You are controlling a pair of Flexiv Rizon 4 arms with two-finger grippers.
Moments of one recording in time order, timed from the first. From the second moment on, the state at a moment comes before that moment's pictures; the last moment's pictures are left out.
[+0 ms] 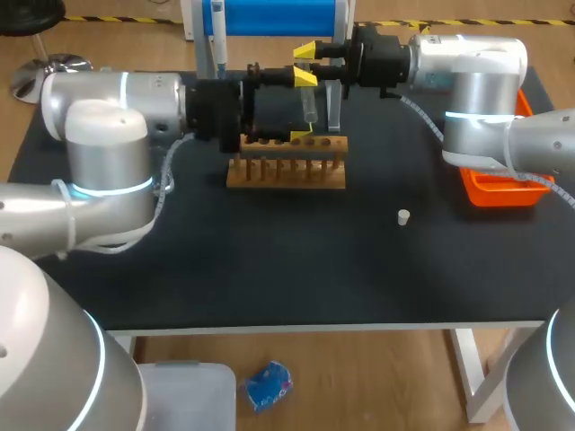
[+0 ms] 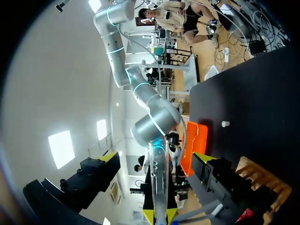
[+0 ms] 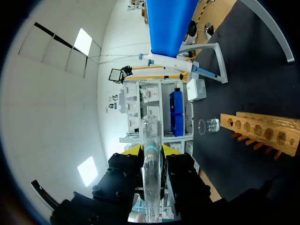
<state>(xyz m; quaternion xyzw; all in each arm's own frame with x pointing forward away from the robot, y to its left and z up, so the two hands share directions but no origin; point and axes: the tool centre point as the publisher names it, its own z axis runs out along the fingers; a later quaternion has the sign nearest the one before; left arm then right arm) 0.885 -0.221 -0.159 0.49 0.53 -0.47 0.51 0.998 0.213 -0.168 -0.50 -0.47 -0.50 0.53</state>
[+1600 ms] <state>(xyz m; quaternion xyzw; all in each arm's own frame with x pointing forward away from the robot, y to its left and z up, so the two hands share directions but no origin) 0.891 -0.238 -0.165 0.50 0.52 -0.50 0.48 0.998 0.213 -0.168 -0.50 -0.47 -0.50 0.53</state>
